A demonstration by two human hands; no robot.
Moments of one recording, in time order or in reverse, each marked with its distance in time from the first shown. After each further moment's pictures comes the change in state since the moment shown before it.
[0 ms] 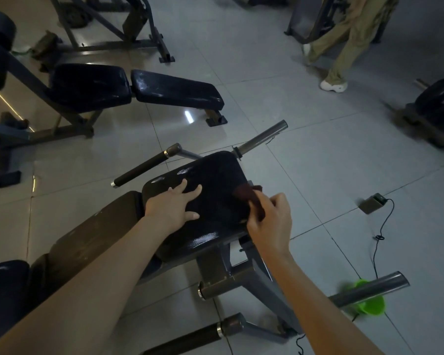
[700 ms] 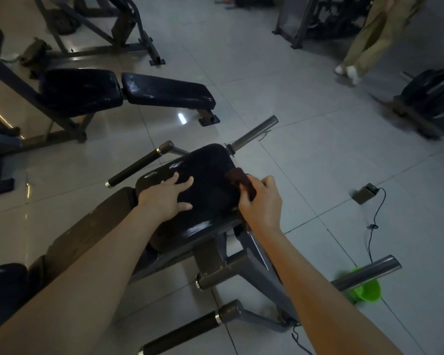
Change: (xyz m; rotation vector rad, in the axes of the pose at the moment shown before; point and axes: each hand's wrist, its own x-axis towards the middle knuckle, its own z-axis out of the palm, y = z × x) left_hand 0.001 0.002 -0.002 -0.013 -0.023 -0.018; right_hand 0.014 -0.006 -0.005 0.001 -0.019 0.074
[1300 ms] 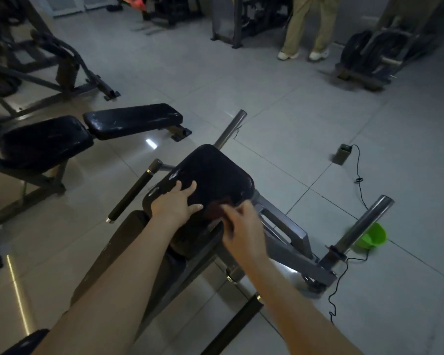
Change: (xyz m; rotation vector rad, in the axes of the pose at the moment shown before) left_hand 0.001 -0.015 0.006 0.087 0.078 0.115; right_hand -0.113 -0.054 0.049 -0.068 0.117 -0.023
